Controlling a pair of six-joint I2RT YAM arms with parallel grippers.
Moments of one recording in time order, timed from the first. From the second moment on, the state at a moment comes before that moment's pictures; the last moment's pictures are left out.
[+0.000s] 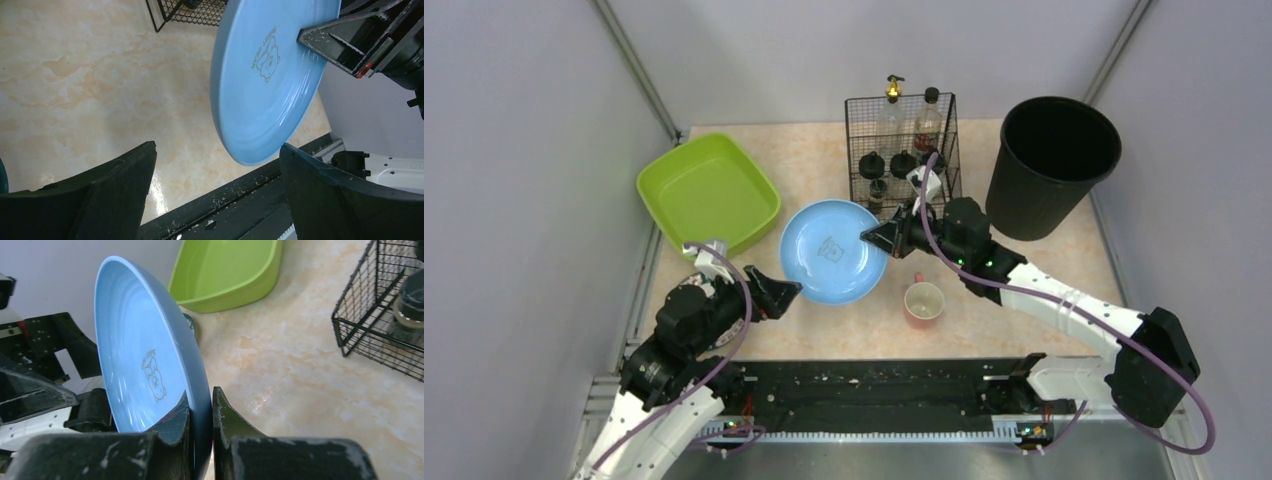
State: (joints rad) left arm -0.52 0.27 0.62 -0.61 0.08 -0.69; right arm 0.73 1.20 0.82 0.22 -0.27 0.51
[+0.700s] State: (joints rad) left arm -0.52 0.31 0.60 -0.50 0.12 -0.75; right arm 0.79 1.21 0.78 0.31 -0.36 0.59
